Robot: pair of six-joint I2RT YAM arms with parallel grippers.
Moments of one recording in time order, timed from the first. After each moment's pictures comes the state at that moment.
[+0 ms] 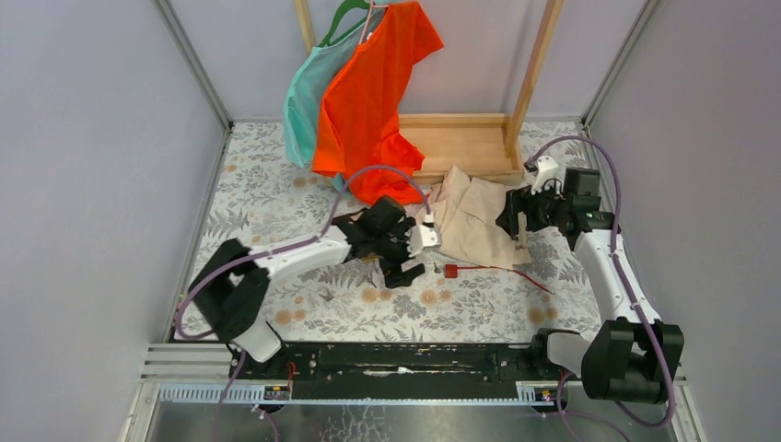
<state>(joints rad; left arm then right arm) -0.78 1.55 0.99 -0.38 0.43 0.47 -0.06 1.18 0.87 -0.49 -0.54 -0.24</state>
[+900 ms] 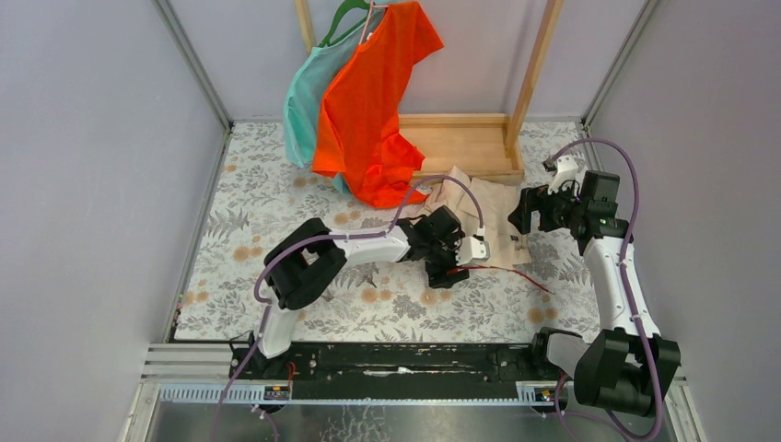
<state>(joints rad) -0.94 2.03 1.33 -0.28 0.40 0.45 -0.19 1.11 0.86 -0.49 -0.57 -0.24</state>
